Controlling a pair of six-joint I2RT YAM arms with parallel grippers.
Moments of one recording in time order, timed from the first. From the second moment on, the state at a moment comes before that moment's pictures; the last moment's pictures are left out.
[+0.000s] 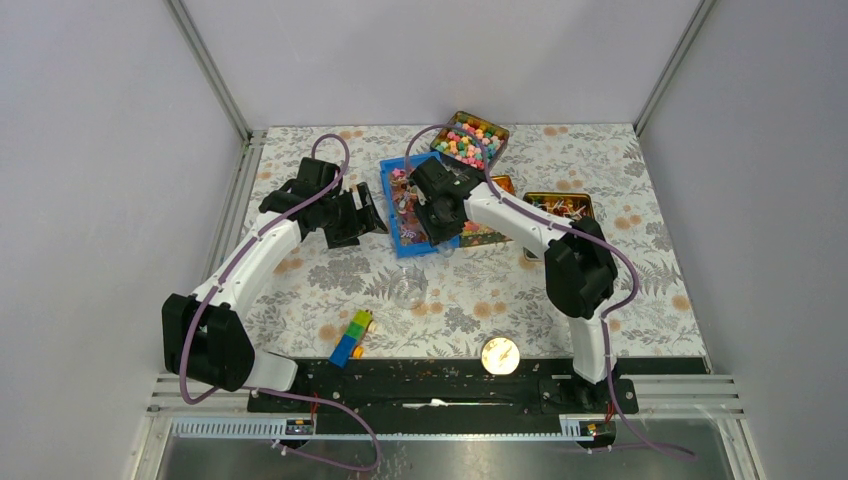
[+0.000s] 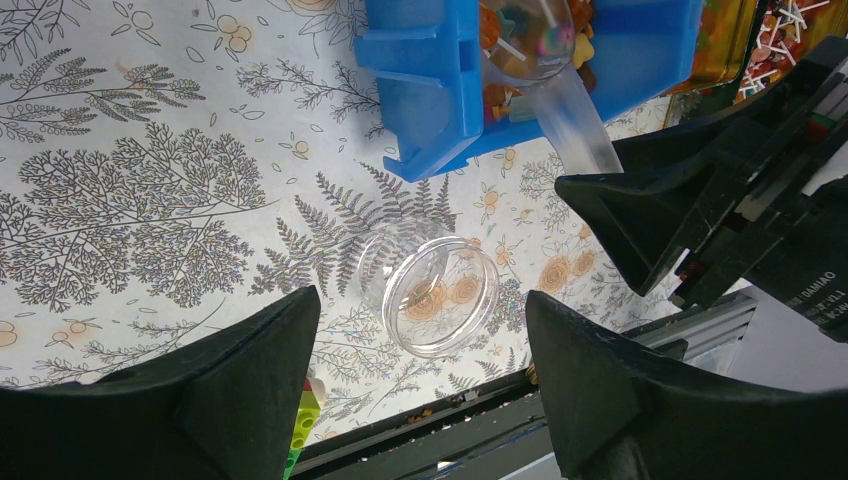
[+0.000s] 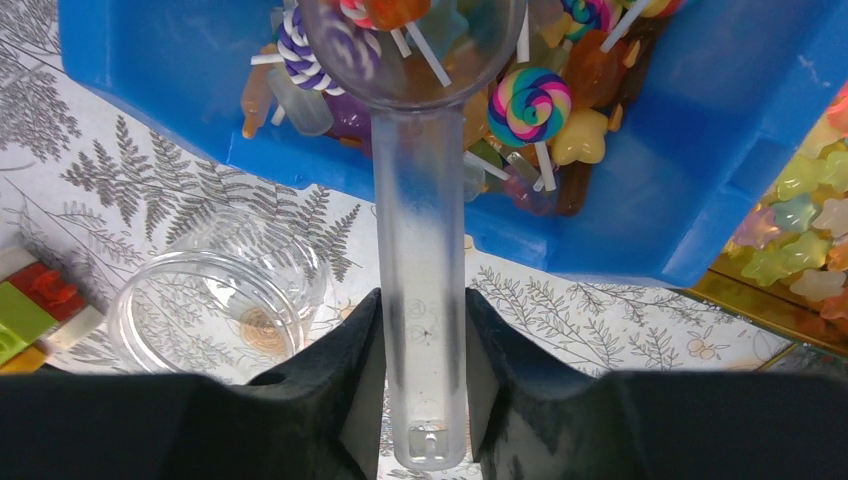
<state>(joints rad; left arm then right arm) -0.28 1.39 1.16 -0.72 0.29 -0.57 0.75 2.02 1.73 -0.86 0.04 0.22</state>
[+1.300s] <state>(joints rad) -0.28 1.35 1.15 -0.72 0.29 -0.57 0.76 1.73 1.42 -0.75 0.07 0.21</state>
